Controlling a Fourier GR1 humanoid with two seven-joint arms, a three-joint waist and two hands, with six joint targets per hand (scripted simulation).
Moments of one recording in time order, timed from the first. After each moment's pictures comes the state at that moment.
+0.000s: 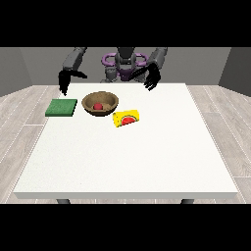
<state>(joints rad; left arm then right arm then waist) -0.58 0.00 -0.14 -1.11 -0.41 0.43 0.05 -0.30 -0.23 -0.31 -1.06 -0.20 0.23 -0.24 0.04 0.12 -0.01</state>
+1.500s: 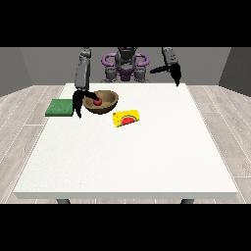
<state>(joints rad) -0.40 0.11 -0.02 -1.37 -0.10 0.07 -0.22 -0.50 -0.19 -0.37 -0.59 -0.20 0.02 -0.53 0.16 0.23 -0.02</state>
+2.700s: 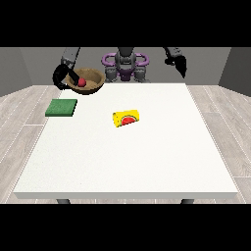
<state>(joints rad) -0.31 0.17 0.10 -1.17 -0.03 0.01 -0.22 -0.57 -0.34 -0.13 -0.69 0.12 -0.27 0.18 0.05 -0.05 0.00</state>
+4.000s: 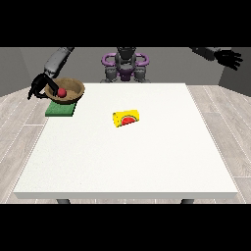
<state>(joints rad) -0.38 0.63 0.51 -0.99 0.29 -0.37 -0.40 -0.54 -0.57 -0.34 -0.68 0.00 -0.15 -0.04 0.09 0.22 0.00</state>
